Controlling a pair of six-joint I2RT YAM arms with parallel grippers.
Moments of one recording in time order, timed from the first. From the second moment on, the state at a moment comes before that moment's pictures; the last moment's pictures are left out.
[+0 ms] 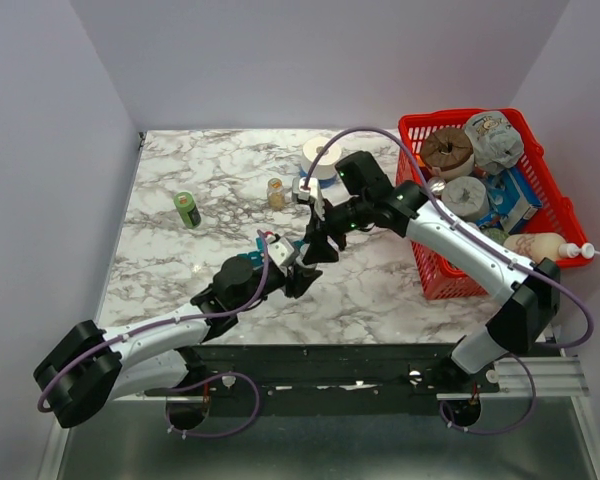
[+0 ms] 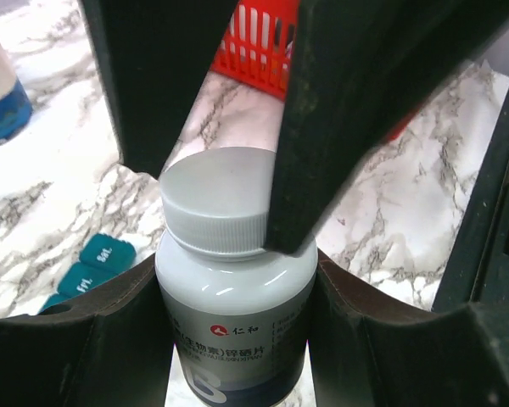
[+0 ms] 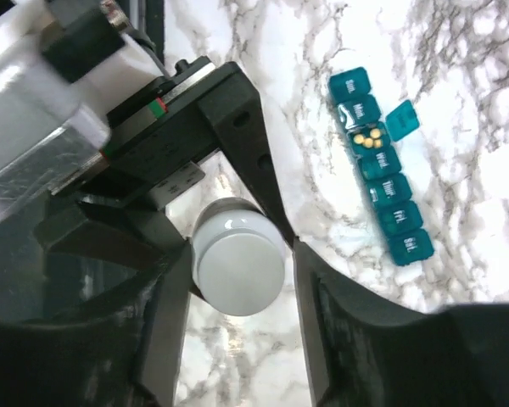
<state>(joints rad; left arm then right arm) -0.85 1.05 0.35 0.63 0.15 -0.08 0.74 1.57 1.48 -0.71 -0.71 -0.43</state>
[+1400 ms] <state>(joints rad) -0.79 1.00 0.38 0.58 0.59 -0.09 0.75 1.65 1.65 -1.25 -1.00 -1.24</state>
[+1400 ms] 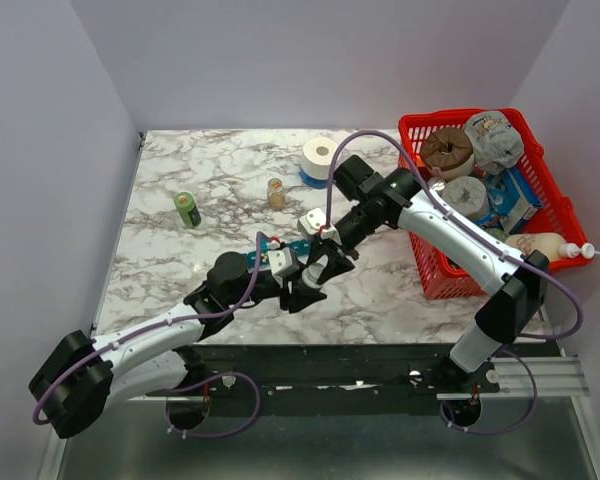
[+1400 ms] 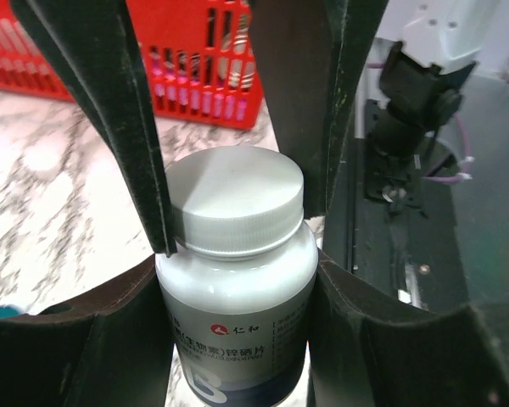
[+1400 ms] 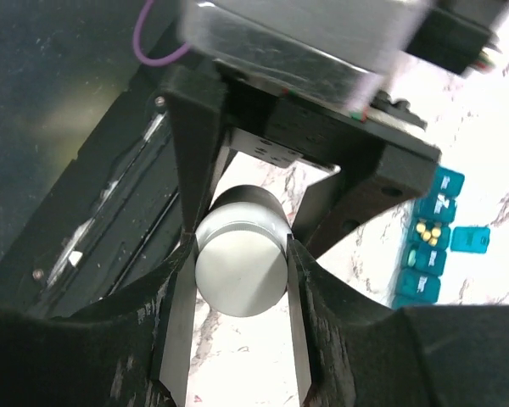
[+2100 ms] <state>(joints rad) -0.80 0.97 0.31 0.61 0.22 -0.06 0.75 1.65 1.51 -0.80 -0.79 -0.57</state>
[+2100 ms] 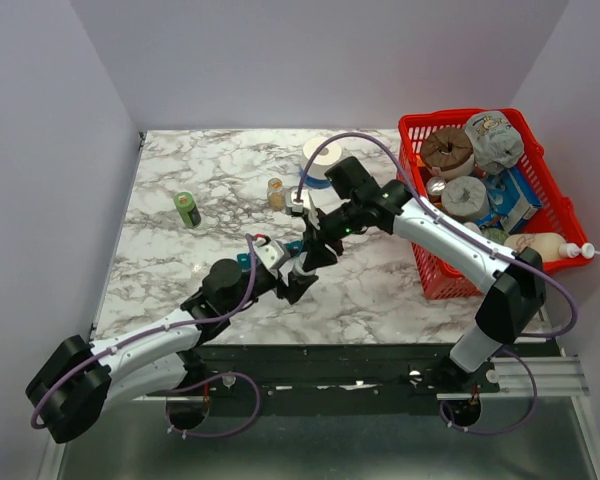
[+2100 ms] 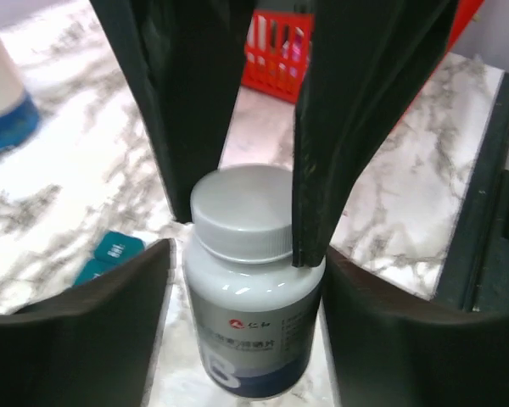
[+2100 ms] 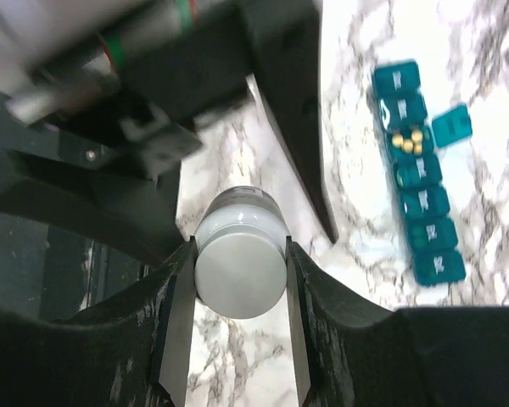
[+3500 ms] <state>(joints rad) -0.36 0.89 0.52 -0.12 0.05 0.32 0.55 1.72 1.55 -0.63 -0.60 -0.48</state>
